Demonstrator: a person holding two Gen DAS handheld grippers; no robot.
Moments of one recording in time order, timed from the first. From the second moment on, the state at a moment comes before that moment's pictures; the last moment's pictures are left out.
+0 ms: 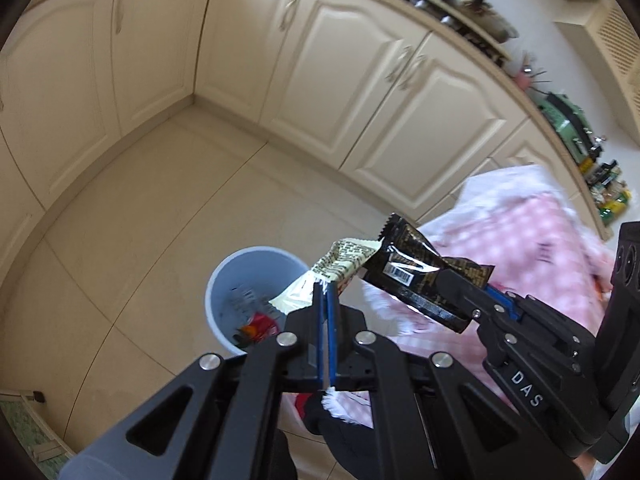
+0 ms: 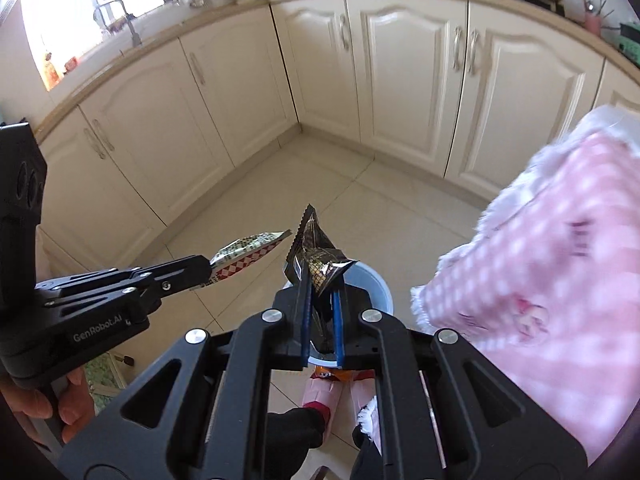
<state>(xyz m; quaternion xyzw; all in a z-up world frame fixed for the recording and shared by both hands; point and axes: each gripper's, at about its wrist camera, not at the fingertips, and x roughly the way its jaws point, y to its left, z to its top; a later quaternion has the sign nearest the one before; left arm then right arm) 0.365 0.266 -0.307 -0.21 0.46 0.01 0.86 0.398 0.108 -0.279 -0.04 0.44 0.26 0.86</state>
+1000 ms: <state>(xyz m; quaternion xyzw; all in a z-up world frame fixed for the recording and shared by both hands) 0.400 0.292 -0.359 -0.20 0.48 0.07 0.85 0.431 0.142 -0.328 -0.04 0.47 0.26 0.85</state>
